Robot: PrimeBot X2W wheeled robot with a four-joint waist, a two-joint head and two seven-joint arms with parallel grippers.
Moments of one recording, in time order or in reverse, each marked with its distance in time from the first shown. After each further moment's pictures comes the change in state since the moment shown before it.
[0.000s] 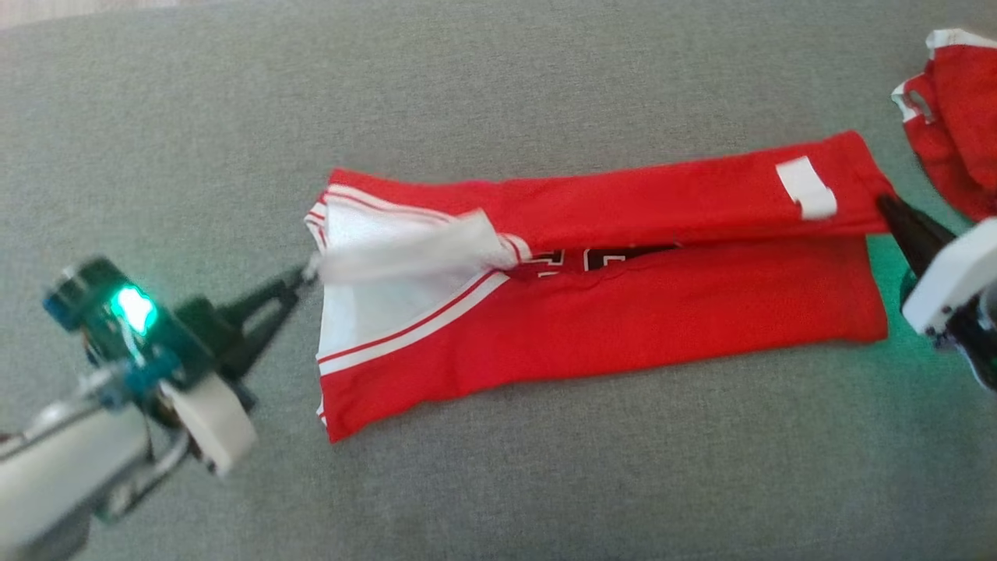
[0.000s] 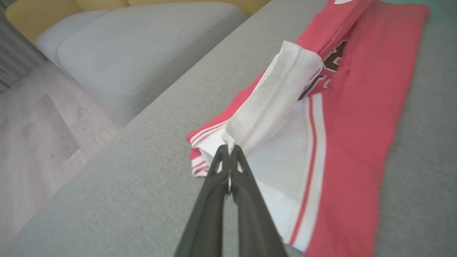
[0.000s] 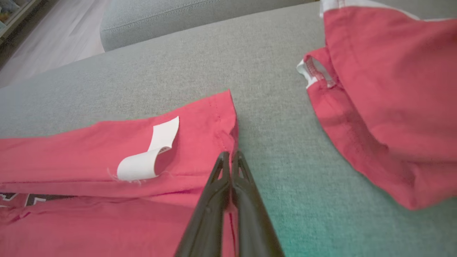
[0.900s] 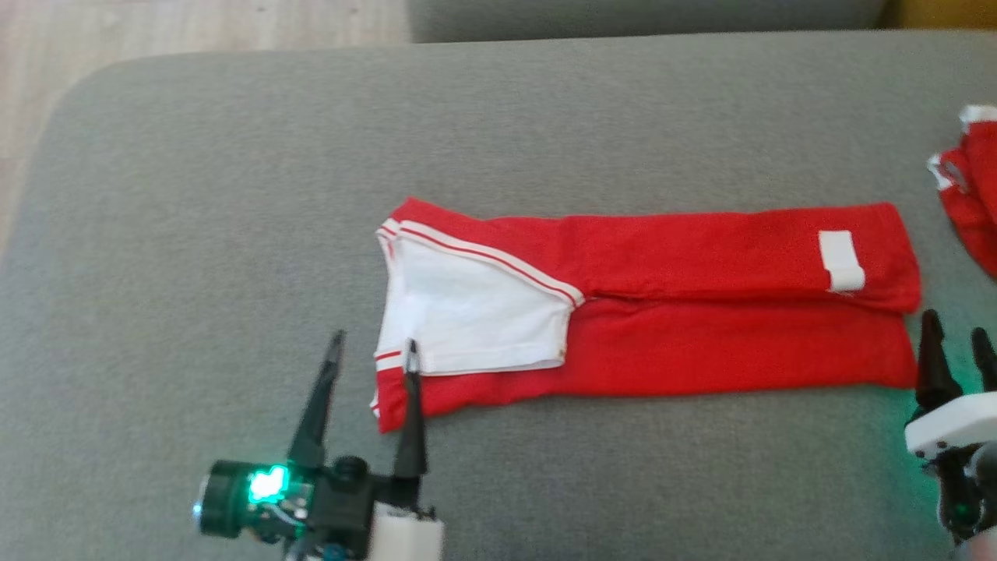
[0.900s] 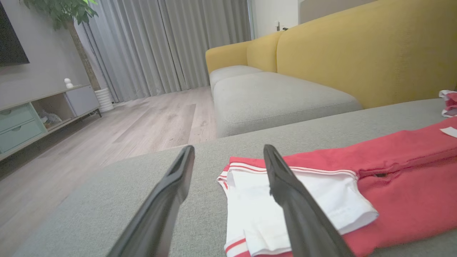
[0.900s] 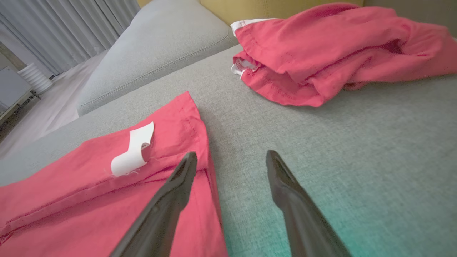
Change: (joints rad) left arm 0.634 -0.530 0.455 -0.041 0.310 0.599 -0.182; right arm 0.378 0.341 -0.632 0.013 -0.378 0.000 -0.288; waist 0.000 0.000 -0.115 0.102
